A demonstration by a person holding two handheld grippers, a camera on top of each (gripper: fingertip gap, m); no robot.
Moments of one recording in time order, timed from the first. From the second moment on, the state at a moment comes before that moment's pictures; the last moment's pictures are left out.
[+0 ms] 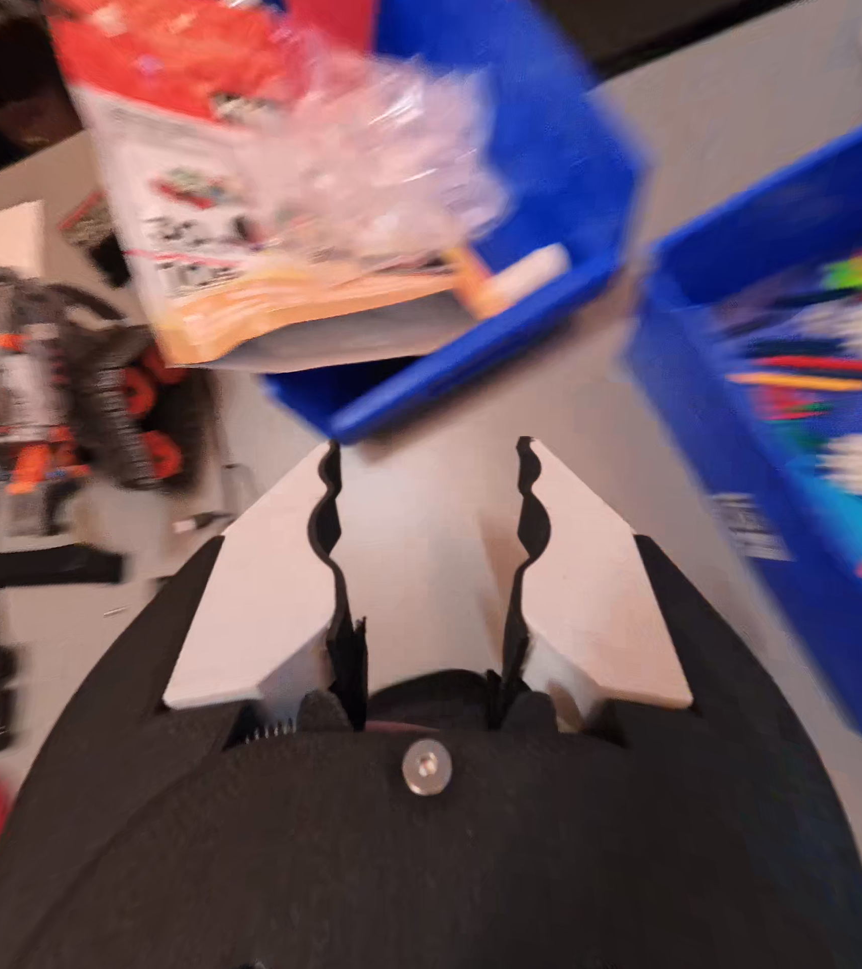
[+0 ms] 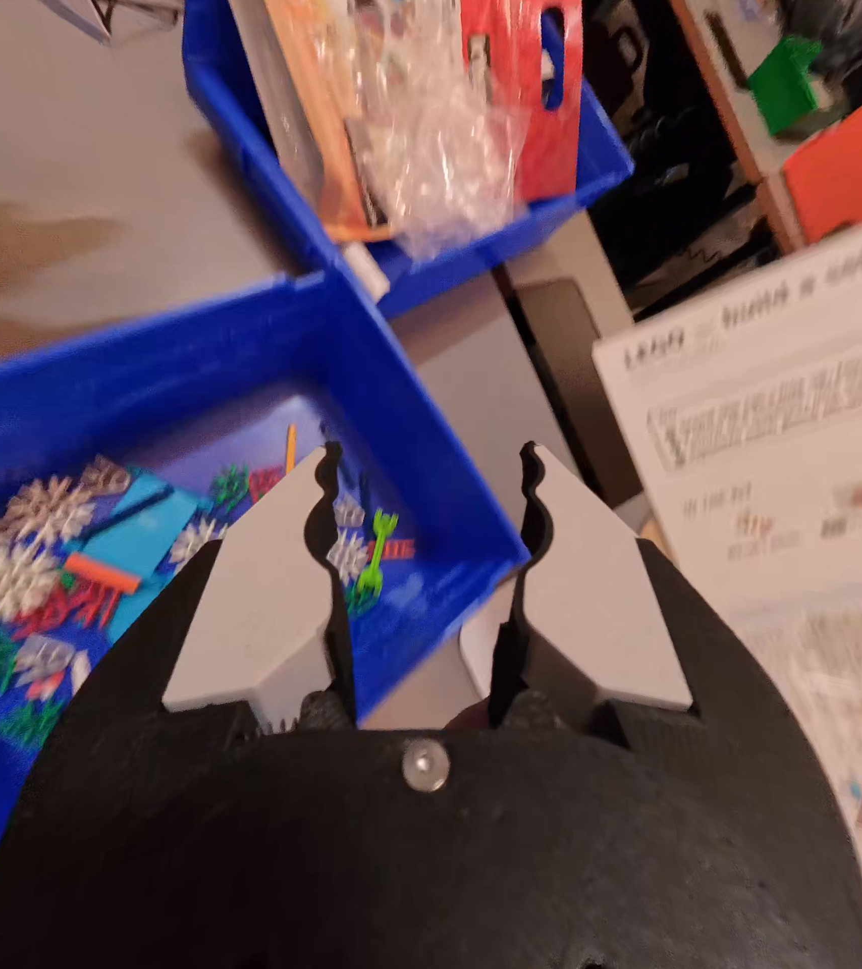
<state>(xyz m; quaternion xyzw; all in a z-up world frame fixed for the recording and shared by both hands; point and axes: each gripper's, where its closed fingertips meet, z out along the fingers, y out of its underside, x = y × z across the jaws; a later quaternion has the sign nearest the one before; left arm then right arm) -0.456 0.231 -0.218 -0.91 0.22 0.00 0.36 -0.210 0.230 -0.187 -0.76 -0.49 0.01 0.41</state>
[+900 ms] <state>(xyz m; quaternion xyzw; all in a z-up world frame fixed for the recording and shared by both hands) -0.315 0.162 -0.298 -0.91 0.24 -0.02 0.35 -0.122 0.169 -0.272 -0.87 -0.25 0.15 0.39</state>
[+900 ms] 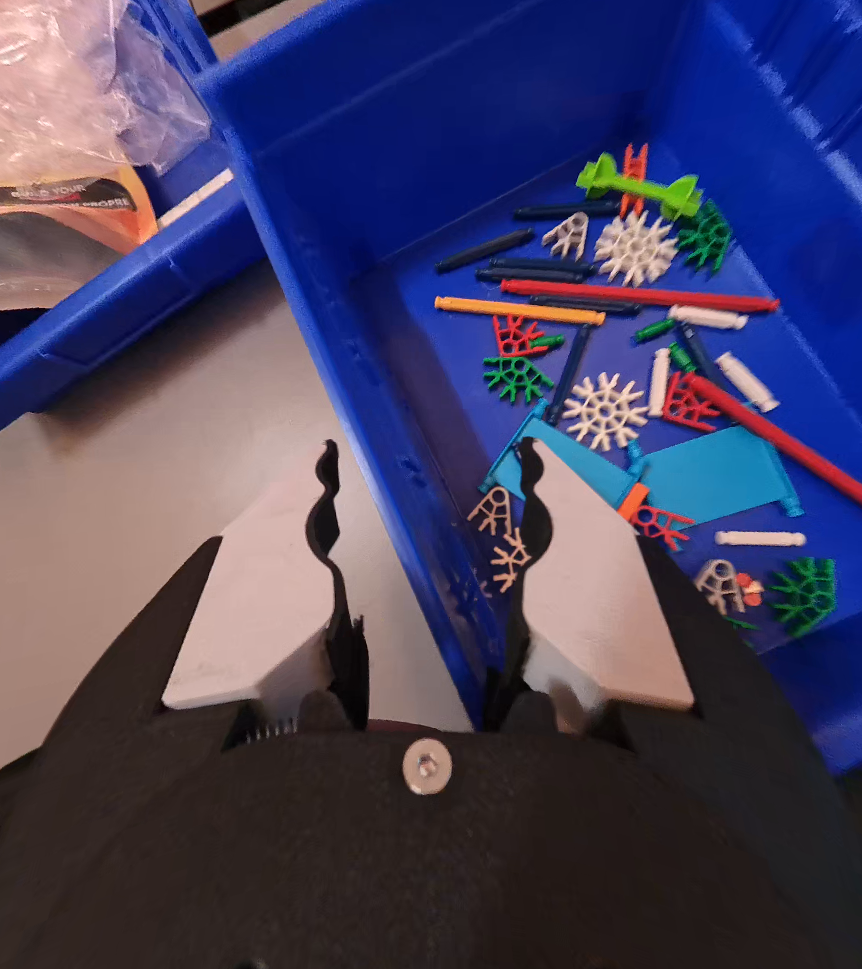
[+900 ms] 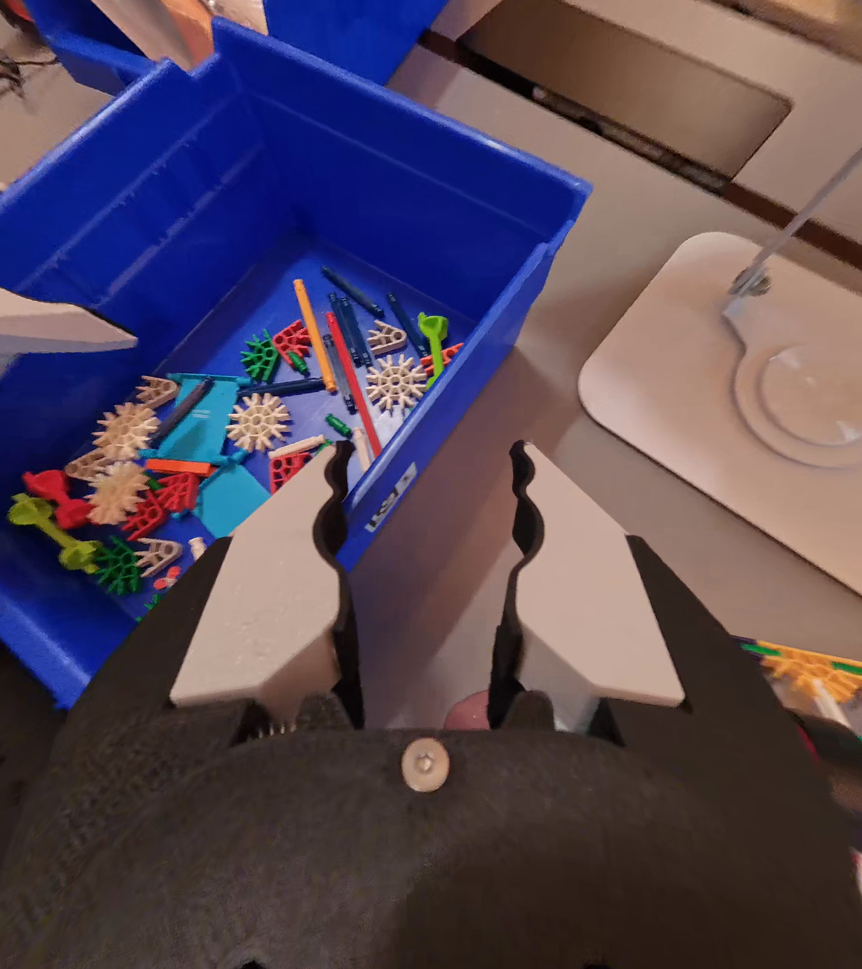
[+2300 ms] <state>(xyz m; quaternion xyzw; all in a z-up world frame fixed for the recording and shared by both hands) -0.050 0.120 -0.203 -0.86 0.30 -0.16 0.39 0.126 0.070 -0.168 -0.86 -0.11 0.22 0.46</state>
